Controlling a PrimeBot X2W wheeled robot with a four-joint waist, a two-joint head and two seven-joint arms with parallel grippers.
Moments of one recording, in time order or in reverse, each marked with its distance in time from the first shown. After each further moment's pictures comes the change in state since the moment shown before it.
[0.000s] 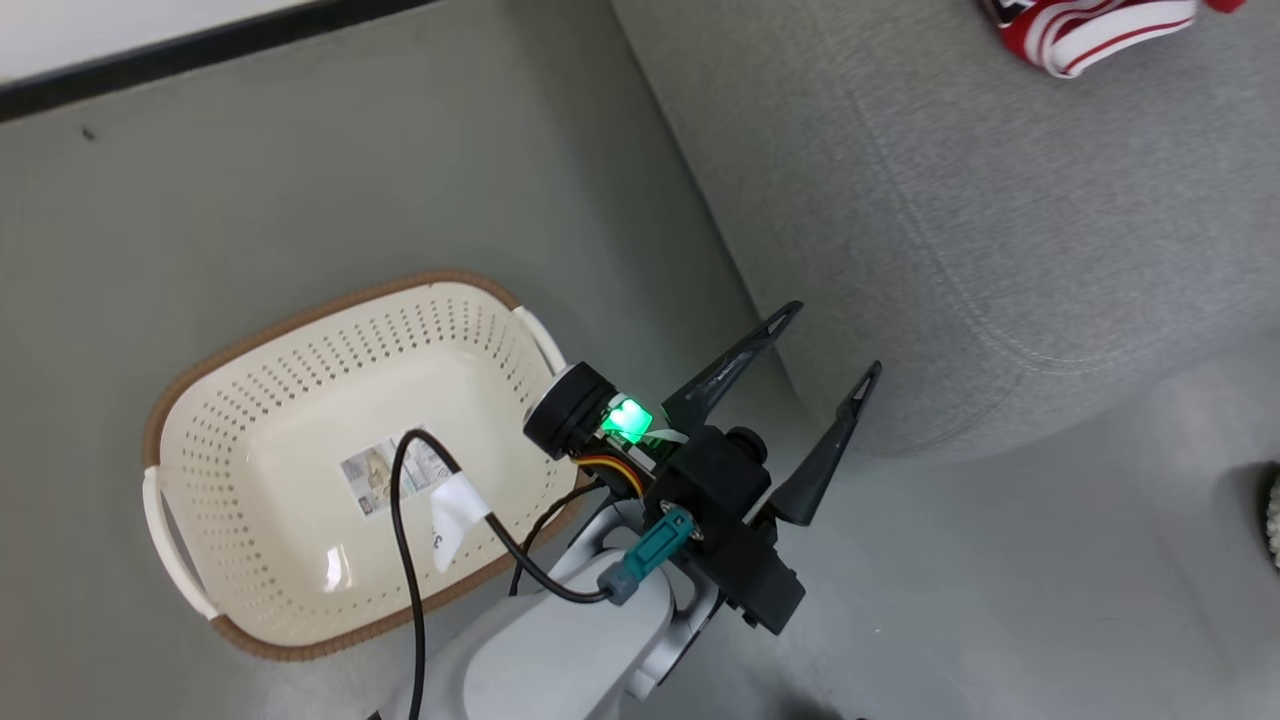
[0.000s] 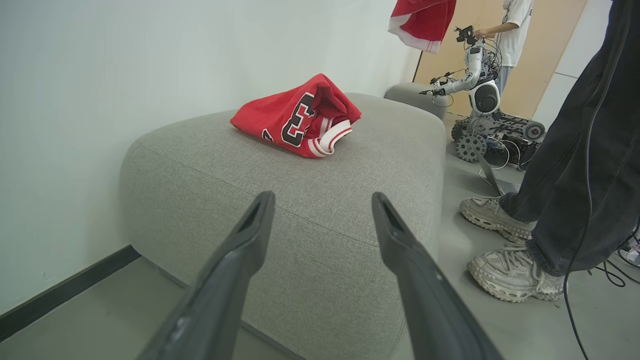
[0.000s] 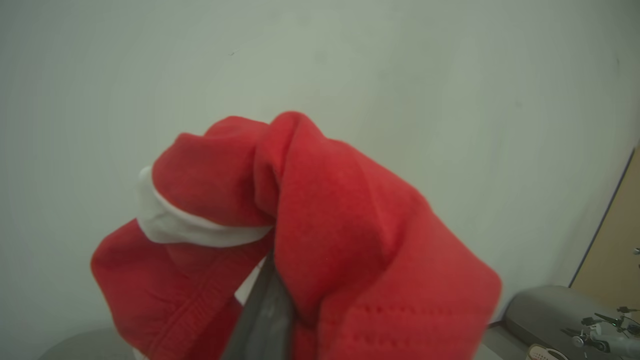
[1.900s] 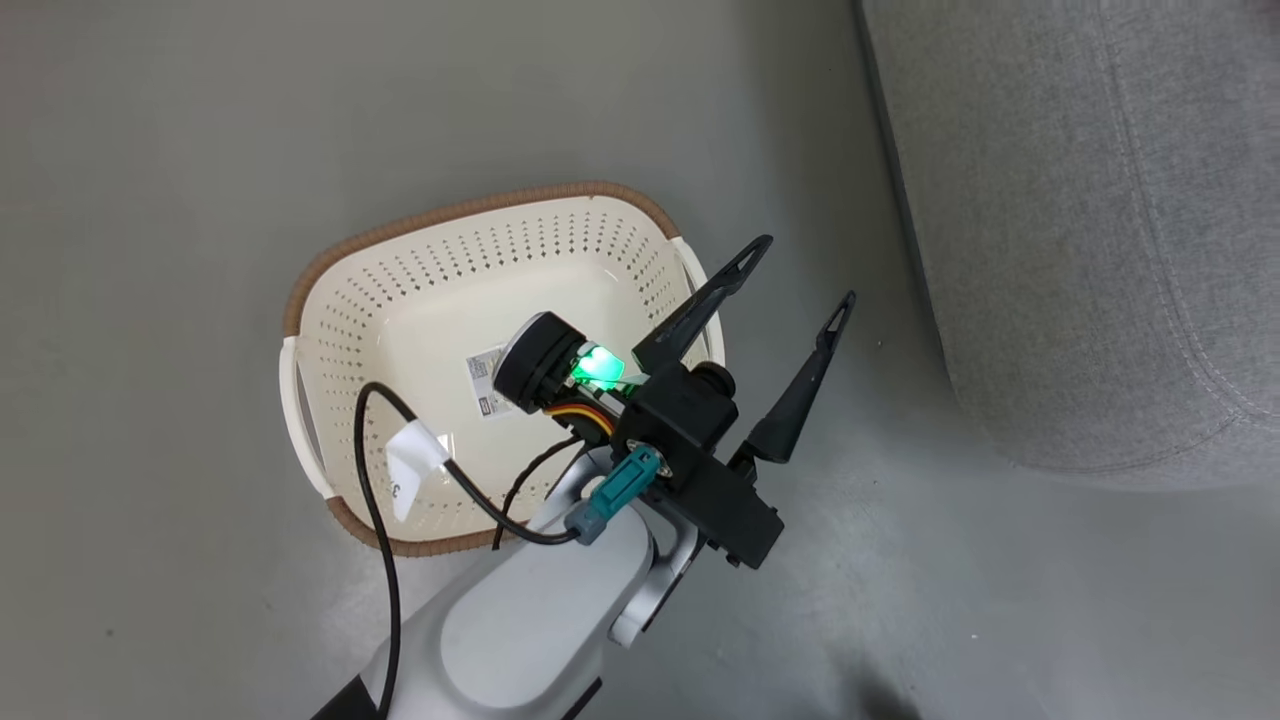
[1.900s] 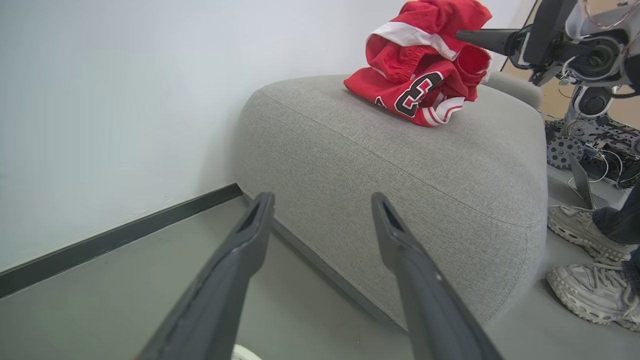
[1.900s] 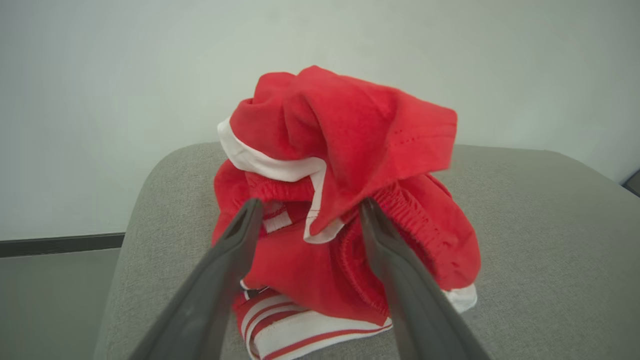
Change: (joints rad) left arm -0.064 -0.001 0.045 0.016 -0.034 0.002 -0.001; right arm 0.139 0.046 0.173 0.231 0.150 0.000 0.000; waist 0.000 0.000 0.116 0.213
